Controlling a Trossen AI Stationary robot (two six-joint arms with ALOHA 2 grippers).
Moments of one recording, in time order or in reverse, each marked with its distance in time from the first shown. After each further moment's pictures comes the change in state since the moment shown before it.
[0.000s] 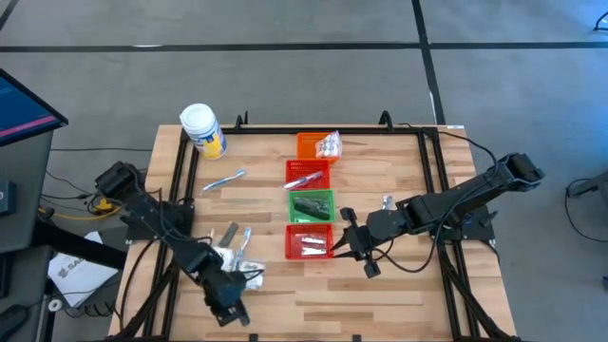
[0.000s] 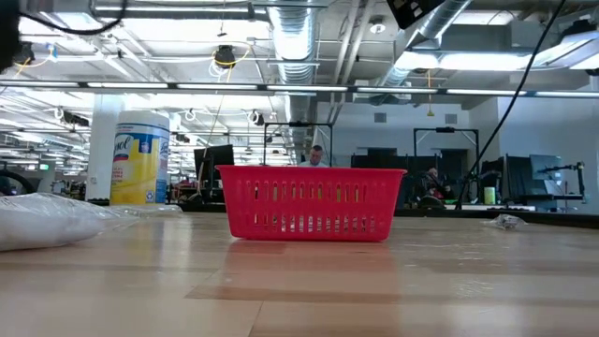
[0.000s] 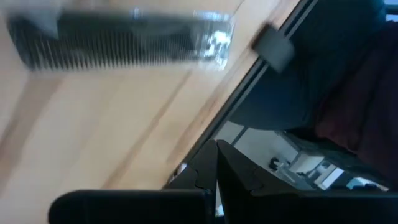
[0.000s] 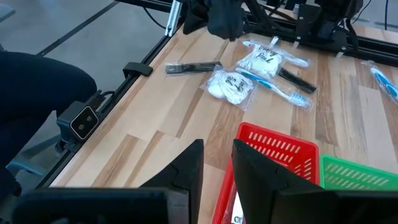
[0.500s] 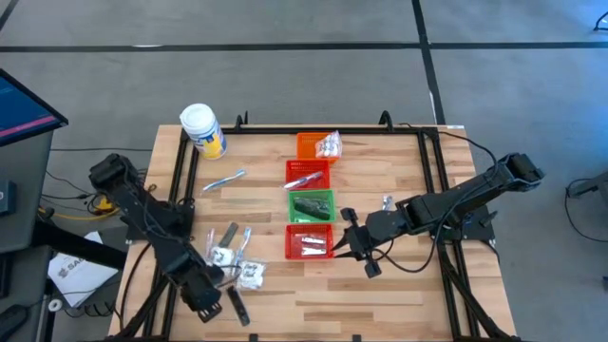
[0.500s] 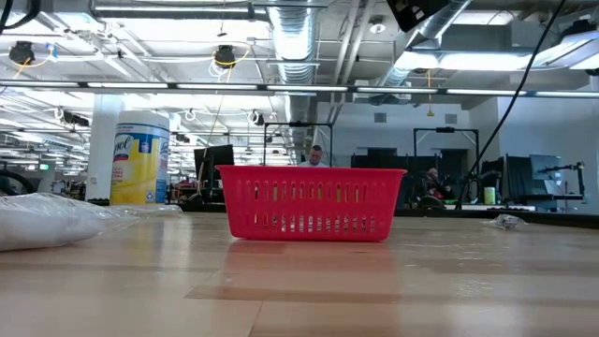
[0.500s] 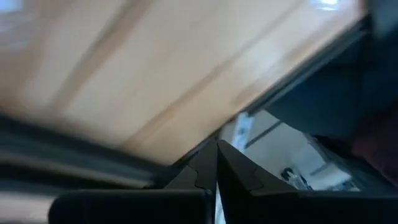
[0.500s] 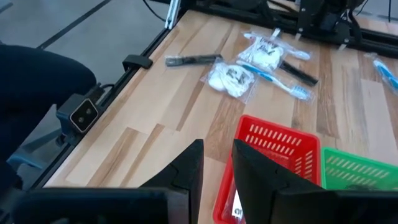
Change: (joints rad) left arm -0.119 -0.120 0.000 -0.285 0.001 -0.255; right arm 0.001 0.000 0.000 -0.027 0.000 0.003
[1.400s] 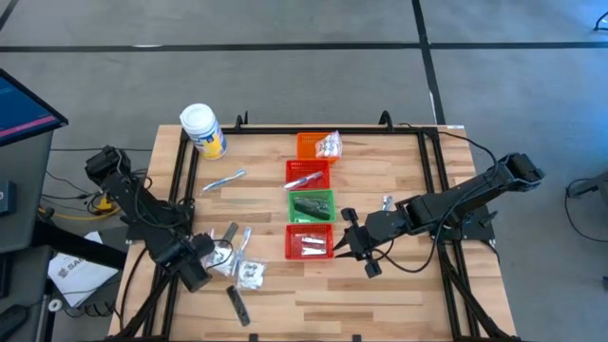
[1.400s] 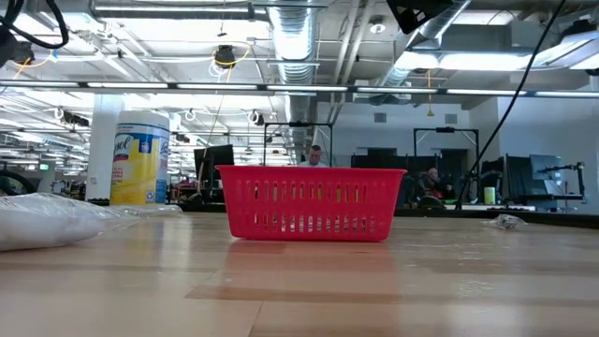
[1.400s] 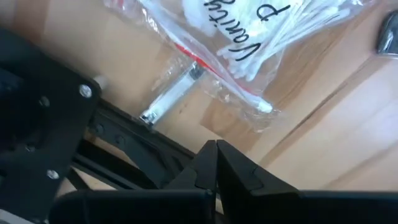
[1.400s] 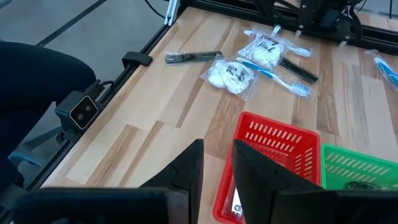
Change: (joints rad) left arm 0.002 -0.115 0.000 -0.564 -0.309 0.291; right arm -0.001 0.000 0.000 -0.011 0.000 0.000
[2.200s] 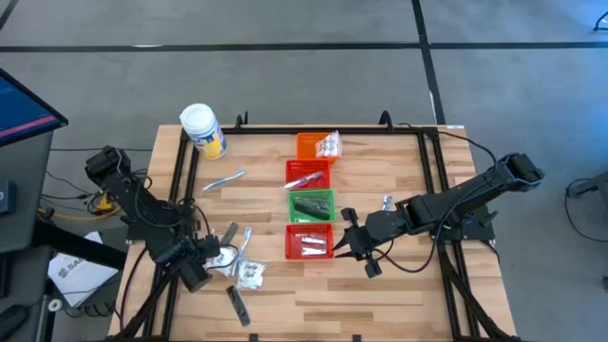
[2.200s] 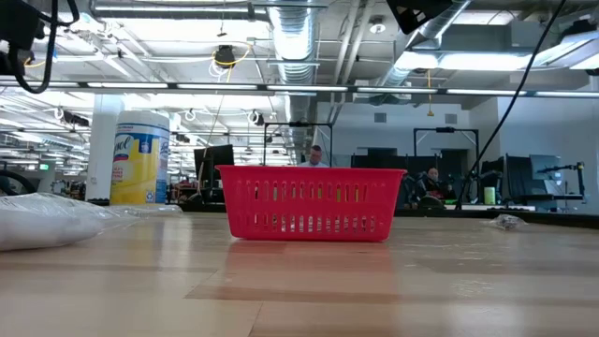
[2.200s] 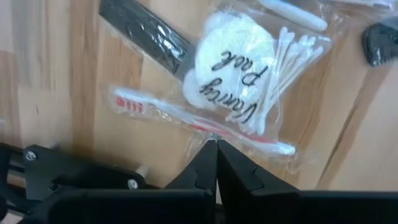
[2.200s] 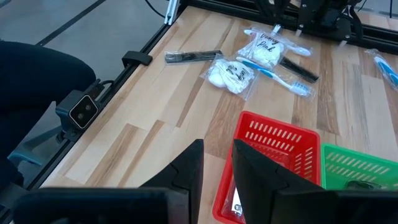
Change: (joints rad) left arm 0.006 0.000 0.000 0.004 -0.243 0.376; right arm 0.000 0.000 0.000 -0.002 0.000 0.000
